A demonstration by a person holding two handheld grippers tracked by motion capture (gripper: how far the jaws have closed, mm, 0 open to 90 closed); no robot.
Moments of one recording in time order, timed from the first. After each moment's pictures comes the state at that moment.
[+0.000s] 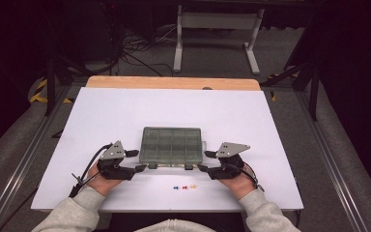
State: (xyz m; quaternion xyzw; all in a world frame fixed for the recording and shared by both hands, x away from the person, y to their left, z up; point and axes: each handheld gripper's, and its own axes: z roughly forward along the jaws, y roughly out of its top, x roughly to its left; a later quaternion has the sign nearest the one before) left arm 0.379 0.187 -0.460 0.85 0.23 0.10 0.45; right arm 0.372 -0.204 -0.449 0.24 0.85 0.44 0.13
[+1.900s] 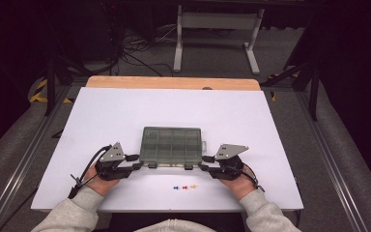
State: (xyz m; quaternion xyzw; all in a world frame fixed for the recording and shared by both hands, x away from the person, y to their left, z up) left arm 0.374 0.190 -0.458 0.87 0.23 0.12 0.43; right arm 0.370 -0.203 -0.449 0.23 0.86 0.43 0.13
